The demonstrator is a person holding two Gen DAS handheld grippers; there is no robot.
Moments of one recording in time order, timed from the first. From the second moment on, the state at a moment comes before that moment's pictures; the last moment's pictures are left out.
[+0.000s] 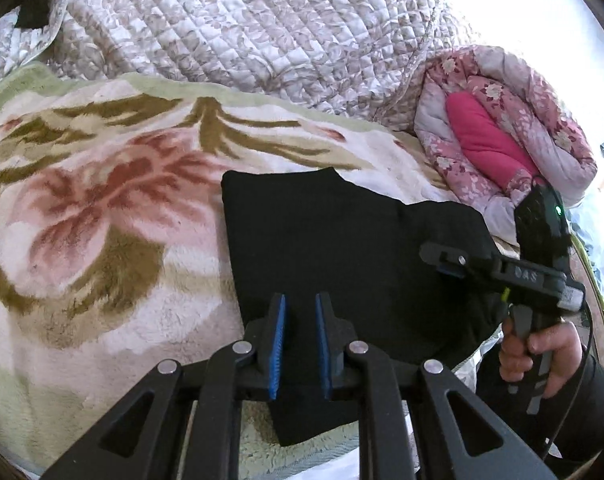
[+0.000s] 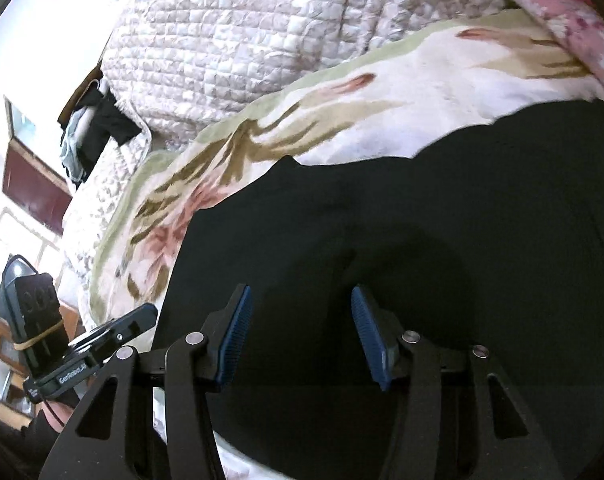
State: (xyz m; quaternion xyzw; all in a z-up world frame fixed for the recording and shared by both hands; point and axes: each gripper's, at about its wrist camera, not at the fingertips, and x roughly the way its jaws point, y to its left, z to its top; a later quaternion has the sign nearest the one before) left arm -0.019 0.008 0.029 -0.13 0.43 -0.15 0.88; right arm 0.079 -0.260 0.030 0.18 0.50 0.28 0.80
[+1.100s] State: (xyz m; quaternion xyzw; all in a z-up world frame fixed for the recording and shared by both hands) left arm 0.049 -0.018 0.022 -0.06 0.43 -0.12 0.89; right arm 0.109 -0.249 0.023 0.10 0.51 0.23 0.82
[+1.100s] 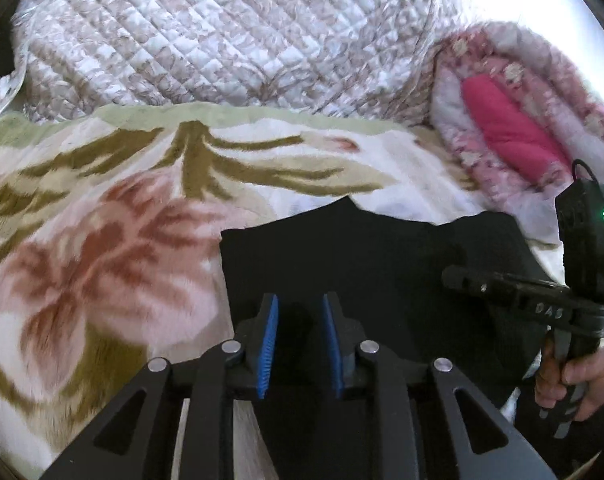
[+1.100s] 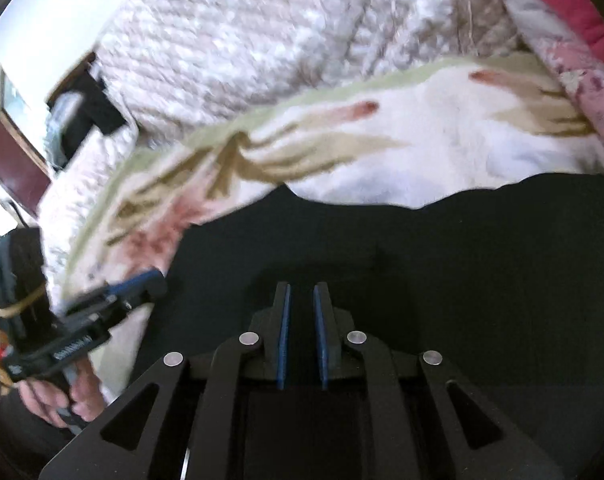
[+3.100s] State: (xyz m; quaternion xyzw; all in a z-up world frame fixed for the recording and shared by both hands) left arm -0.036 -0.040 0.022 -0.05 0.45 -0.14 0.88; right arm 0.002 -0.456 0.048 0.39 0.46 0.00 0.80
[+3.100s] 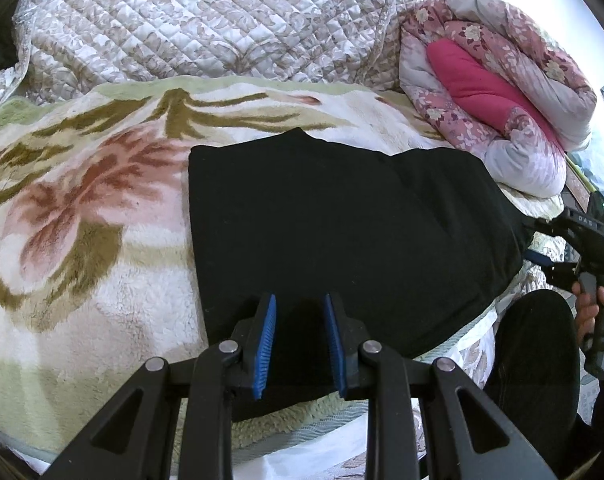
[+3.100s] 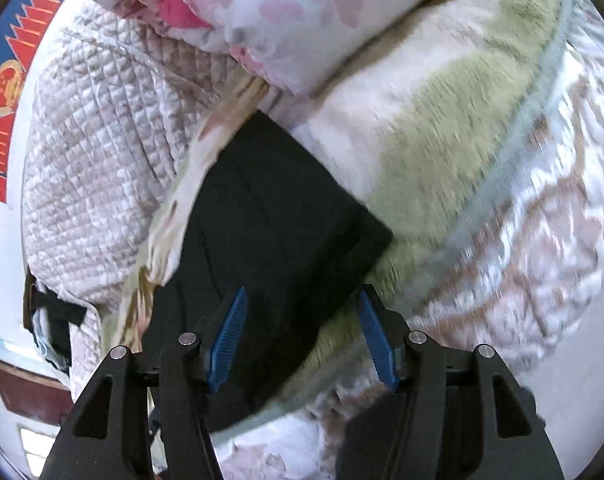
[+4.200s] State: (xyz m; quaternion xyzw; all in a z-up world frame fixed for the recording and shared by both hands) left arm -0.041 0.008 0.026 -0.10 0.43 -0.10 0.89; right arm 0.039 -0.265 0.151 0.17 0.40 0.25 0.86
